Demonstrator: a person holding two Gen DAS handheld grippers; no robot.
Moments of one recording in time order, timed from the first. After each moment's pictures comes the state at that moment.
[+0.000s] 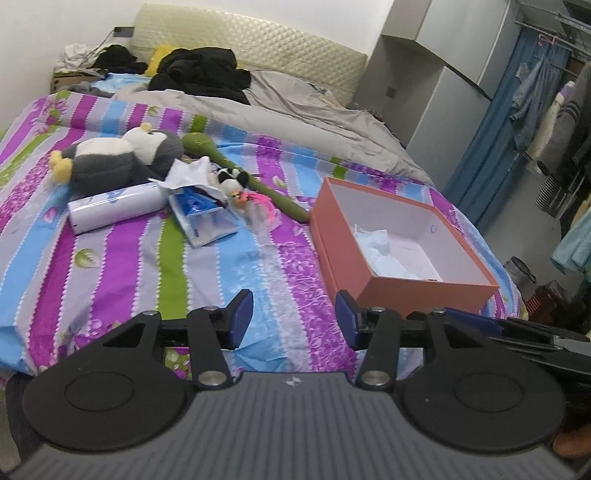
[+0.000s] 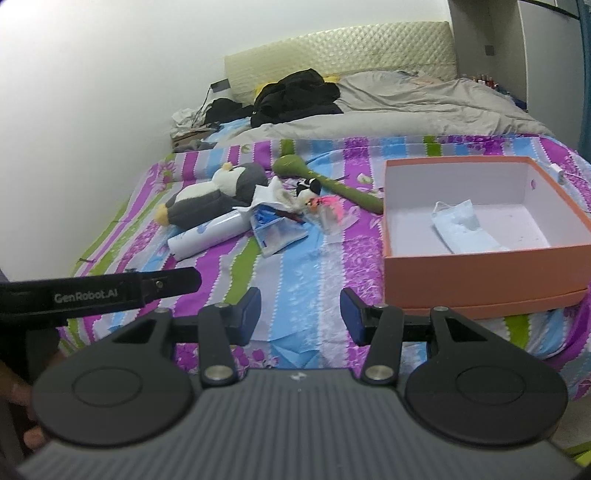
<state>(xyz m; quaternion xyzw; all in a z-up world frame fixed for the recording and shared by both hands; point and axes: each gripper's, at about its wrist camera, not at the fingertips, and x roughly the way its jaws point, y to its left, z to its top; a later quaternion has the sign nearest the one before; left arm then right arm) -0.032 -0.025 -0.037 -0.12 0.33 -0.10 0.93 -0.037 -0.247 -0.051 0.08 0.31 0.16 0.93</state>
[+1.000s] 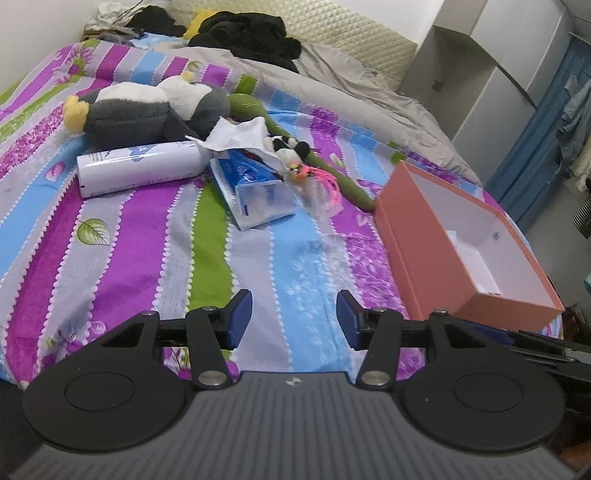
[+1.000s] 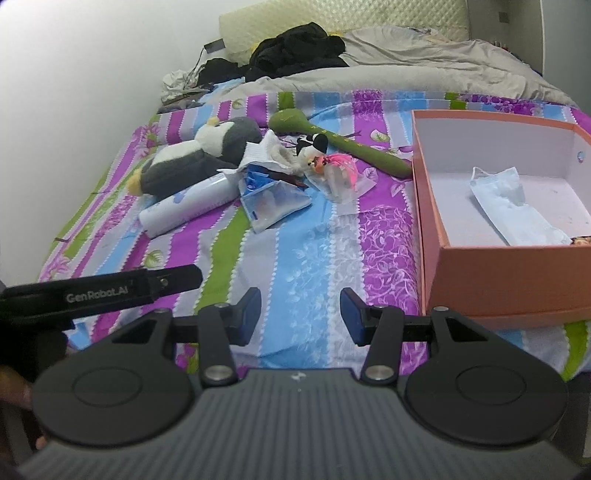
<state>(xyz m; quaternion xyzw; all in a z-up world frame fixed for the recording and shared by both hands) 0.072 0.021 -0.127 -0.16 0.37 -0.06 0.91 0.061 -0.205 -0.119 0.07 0.37 0.16 0.91</state>
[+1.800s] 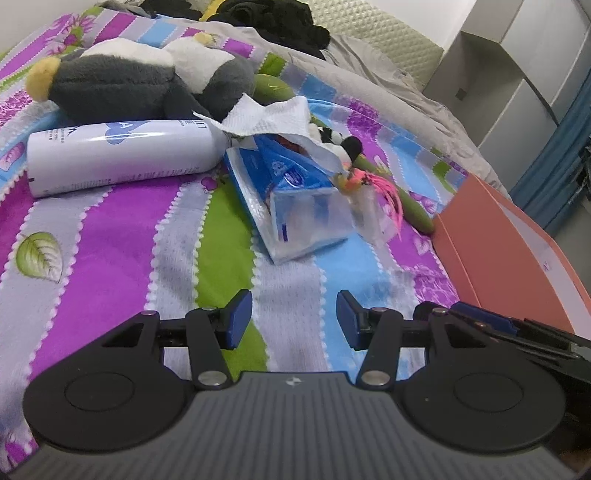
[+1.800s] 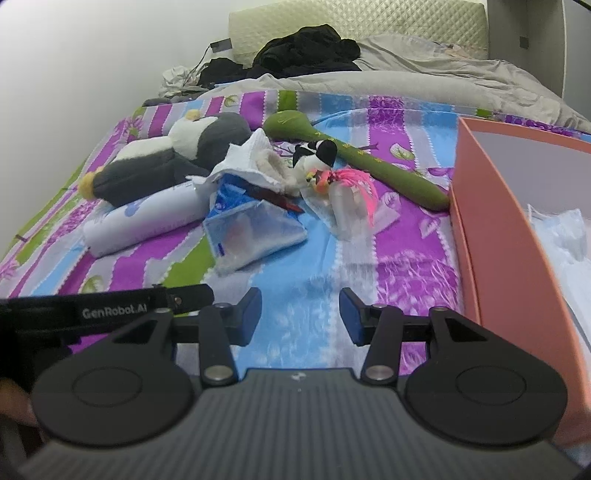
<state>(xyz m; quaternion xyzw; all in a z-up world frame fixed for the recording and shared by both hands) 0.193 0.048 -0.216 -0.18 0.37 -0.04 0.91 0.173 -0.164 -0.181 0.03 0.33 0.16 0.93</state>
